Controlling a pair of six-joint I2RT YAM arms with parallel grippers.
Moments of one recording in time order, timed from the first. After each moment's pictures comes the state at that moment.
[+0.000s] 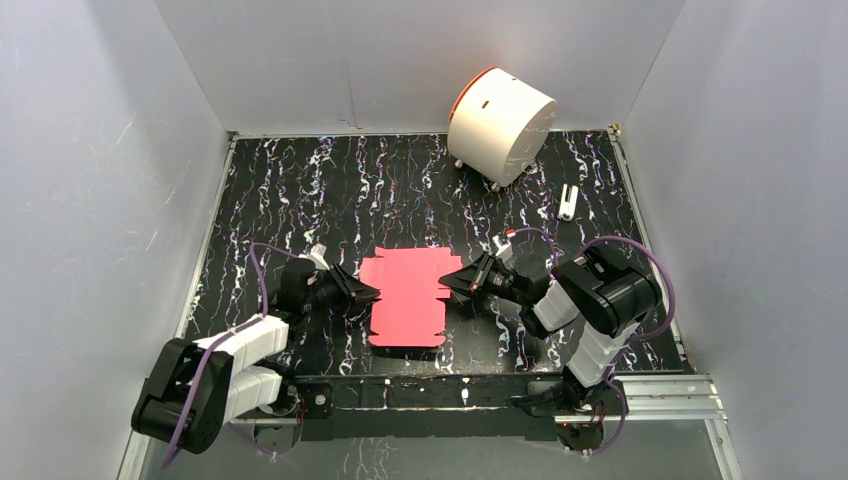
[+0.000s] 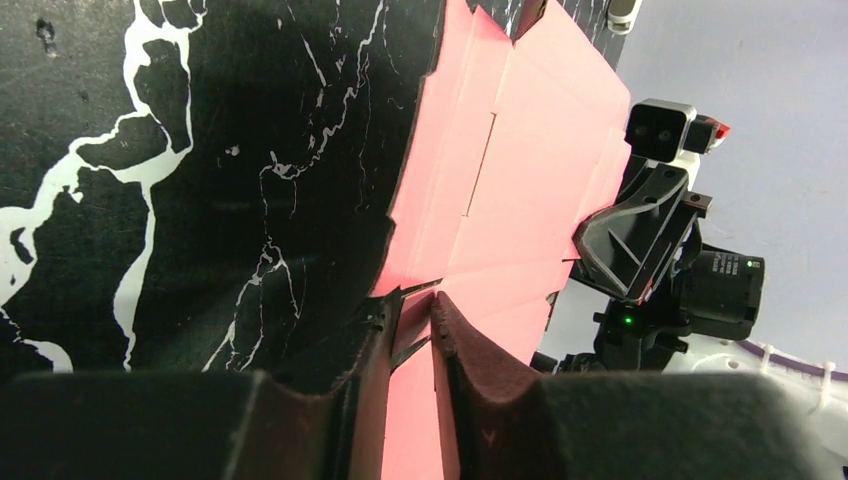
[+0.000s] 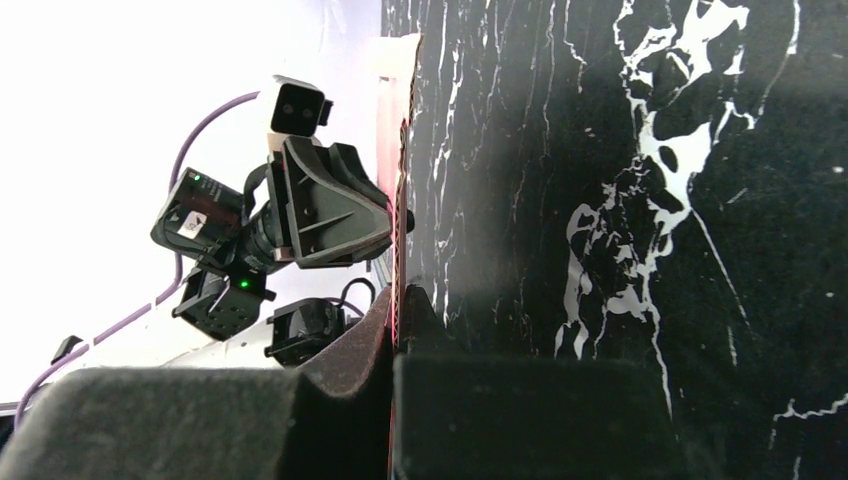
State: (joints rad) left arm -0.31 1.13 0.21 0.33 0.48 -1.10; right arm 0.55 1.75 0.25 1.32 -0.54 1.31
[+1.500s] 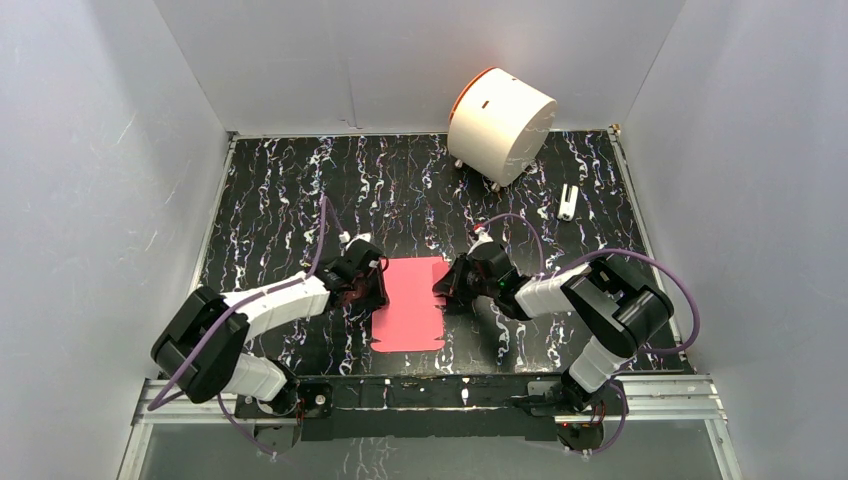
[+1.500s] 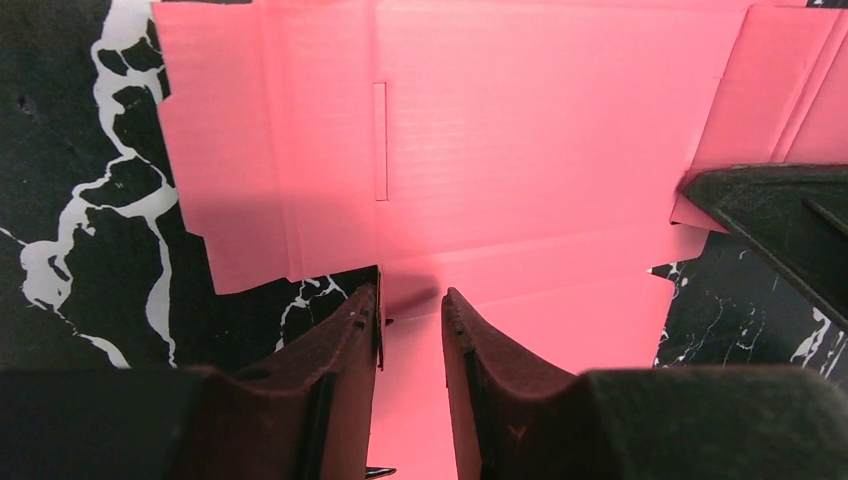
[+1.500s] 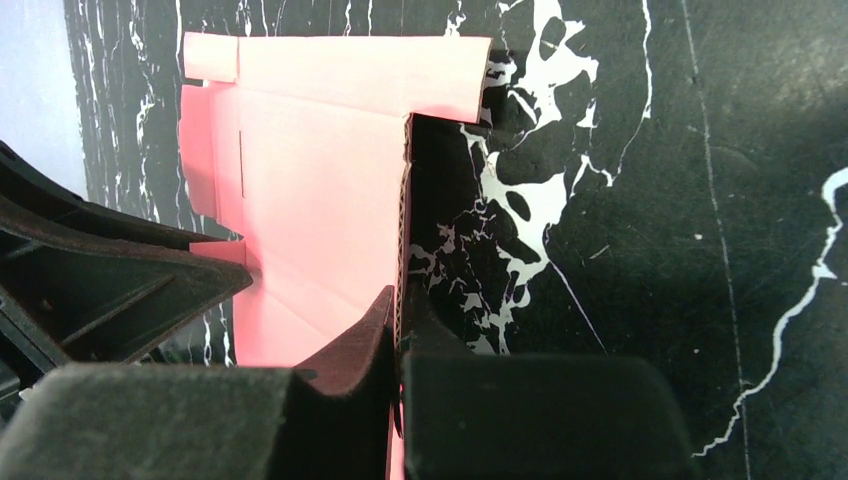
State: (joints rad) left arm -0.69 1.38 0.63 -0.27 -0.06 -0.77; right arm 0.73 1.63 0.49 0.55 -0.19 0.87
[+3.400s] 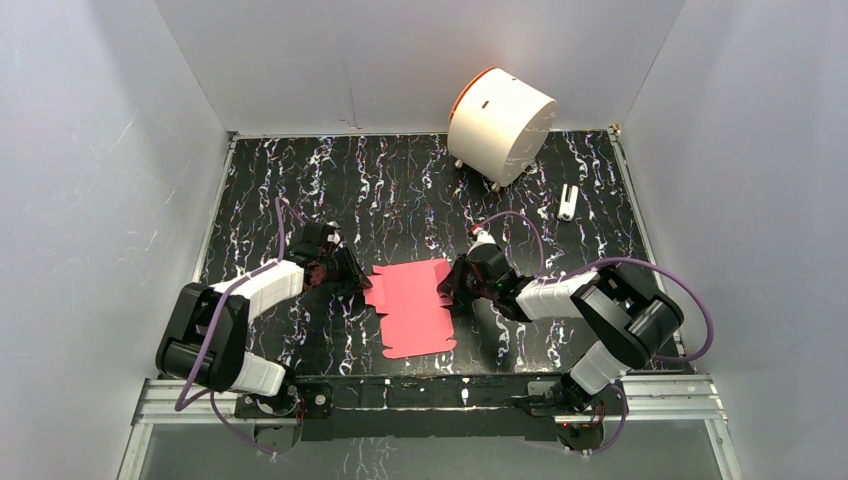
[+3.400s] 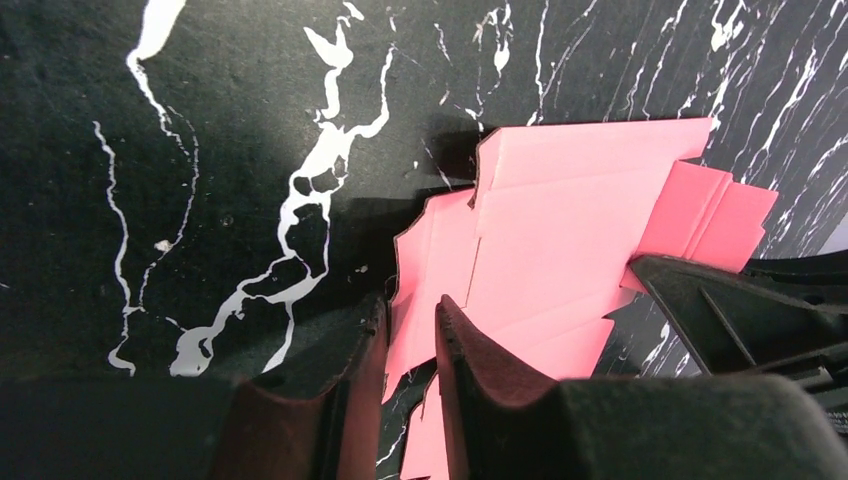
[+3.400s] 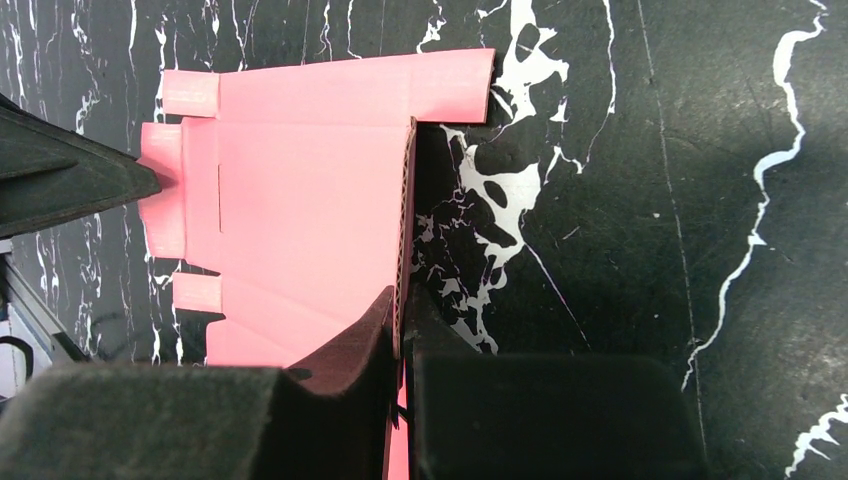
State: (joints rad) left arm -0.32 1.42 0.63 -0.22 0.28 -0.74; right arm 0.77 1.57 0.51 0.43 -0.07 0.79
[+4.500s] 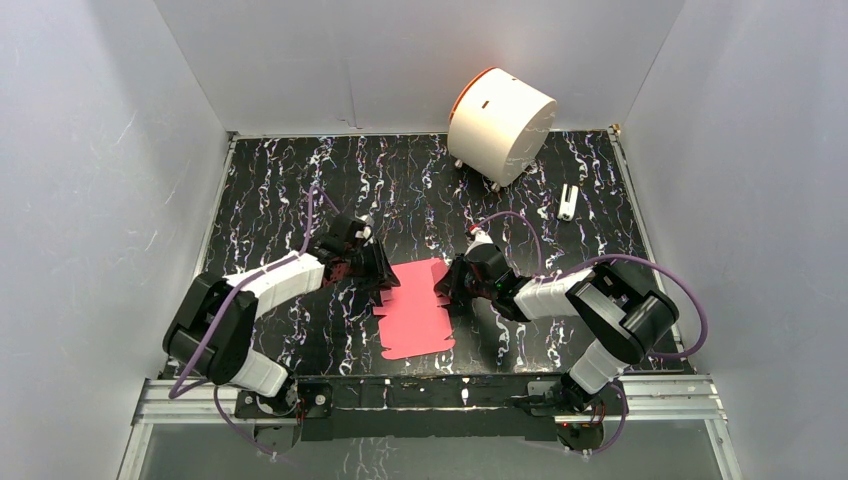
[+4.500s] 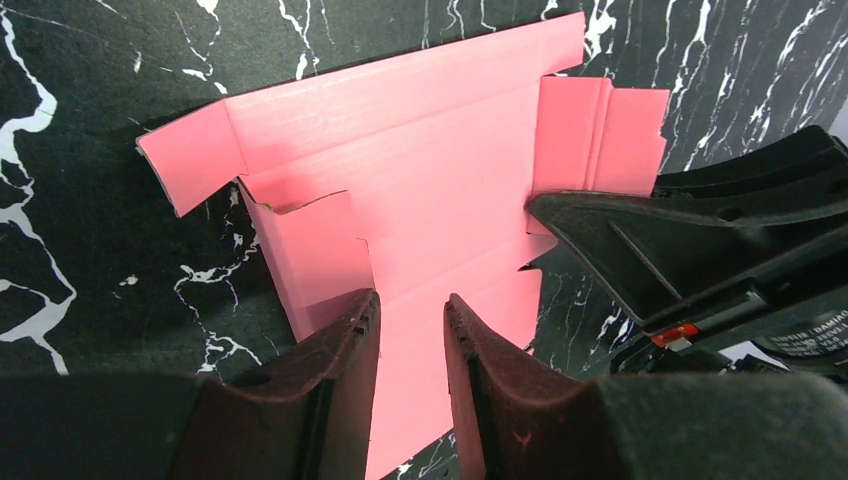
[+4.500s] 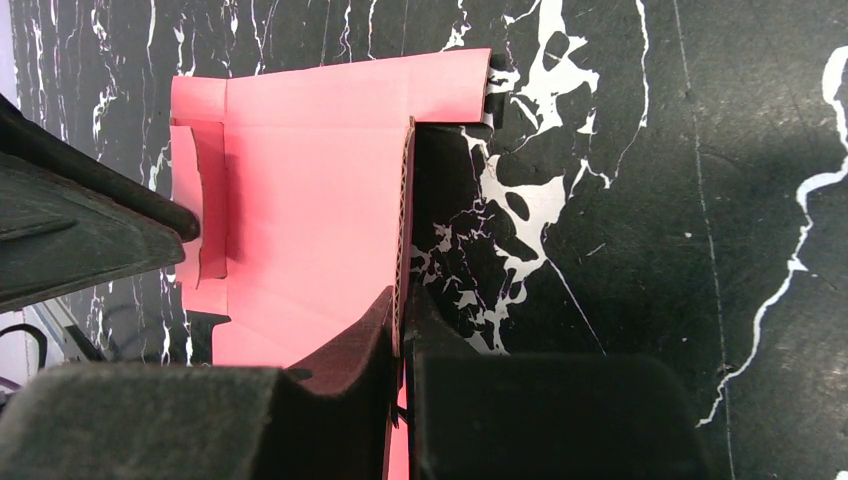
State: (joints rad) left arm -0.50 1.47 0.75 -0.23 0.31 -0.74; right arm 0.77 1.60 0.51 0.48 -0.09 0.79
